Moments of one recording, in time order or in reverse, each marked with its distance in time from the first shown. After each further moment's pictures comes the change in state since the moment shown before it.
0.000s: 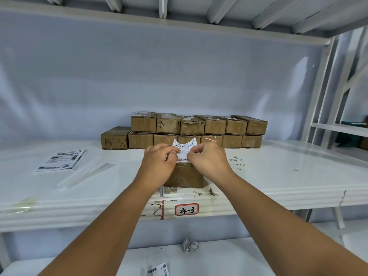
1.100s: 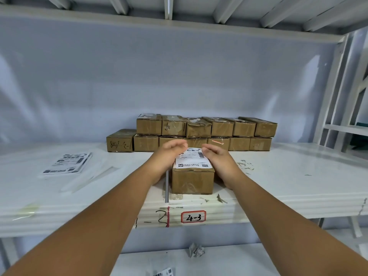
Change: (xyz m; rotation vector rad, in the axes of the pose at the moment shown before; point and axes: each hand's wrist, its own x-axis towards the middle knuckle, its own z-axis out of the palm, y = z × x) left_hand 0.031 0.002 -0.003 -0.566 -0.255 -0.310; right_hand 0.031 0.038 0.011 0.424 -0.133 0.094
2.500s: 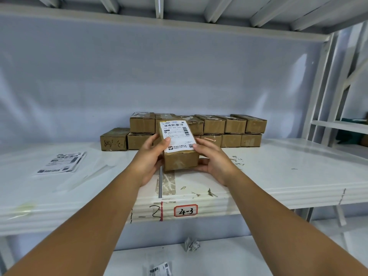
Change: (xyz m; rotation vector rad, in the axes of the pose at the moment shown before) left_hand -0.008 -0.004 -0.008 -0.521 0.078 -0.058; right_hand -0.006 -0.002 -0.010 0.474 -0.226 0.043
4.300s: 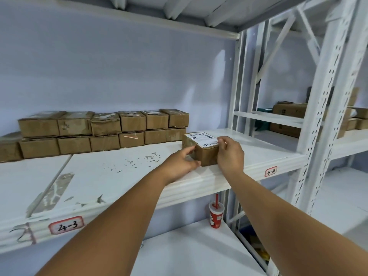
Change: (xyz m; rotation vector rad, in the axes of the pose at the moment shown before) left_hand 0.020 -0.111 0.247 0.713 -0.508 0.052; right_hand -0.078 -0.034 -0.228 -0.801 0.931 -0.215
